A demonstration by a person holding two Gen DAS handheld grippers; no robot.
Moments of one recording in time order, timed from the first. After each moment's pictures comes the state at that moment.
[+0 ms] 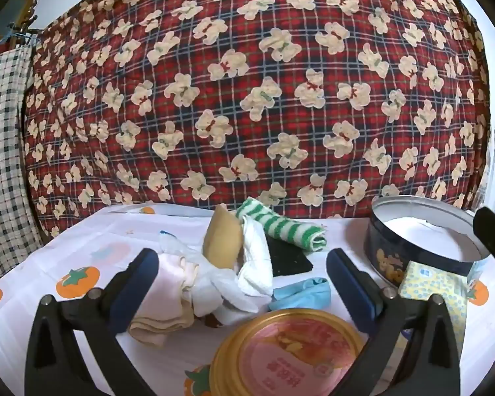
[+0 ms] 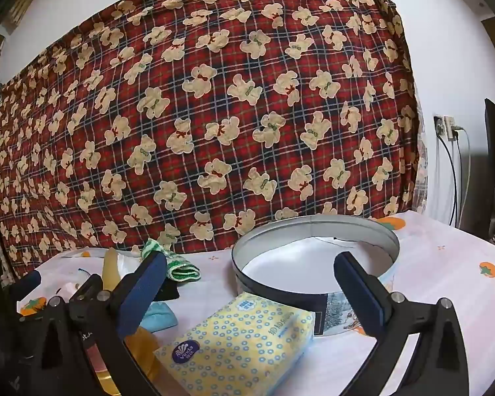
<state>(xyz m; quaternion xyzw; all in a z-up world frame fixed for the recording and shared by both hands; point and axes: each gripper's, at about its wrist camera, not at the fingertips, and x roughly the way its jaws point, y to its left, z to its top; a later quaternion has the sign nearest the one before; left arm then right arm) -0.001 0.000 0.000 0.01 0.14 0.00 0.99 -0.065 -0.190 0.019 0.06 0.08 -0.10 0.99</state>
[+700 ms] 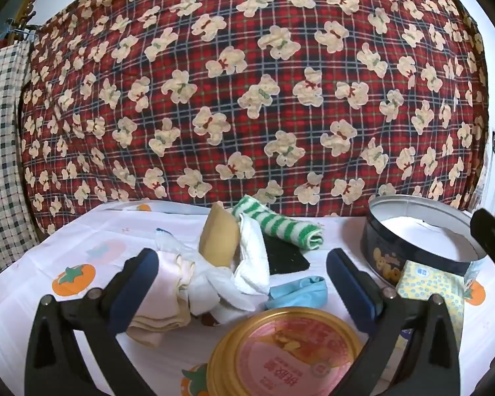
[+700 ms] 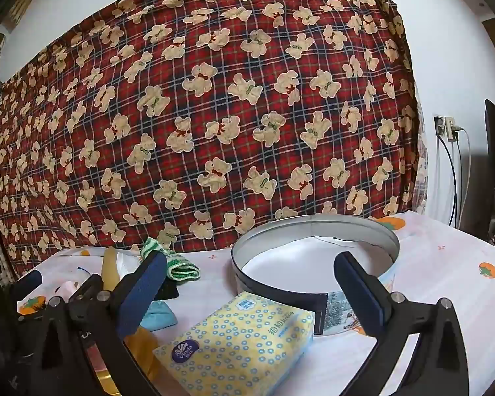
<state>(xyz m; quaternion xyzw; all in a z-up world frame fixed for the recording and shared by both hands) 0.005 0.000 -0.003 0.01 0.15 -0.01 0.99 -0.063 -0.190 0.019 0.06 0.08 -0.10 0.99</state>
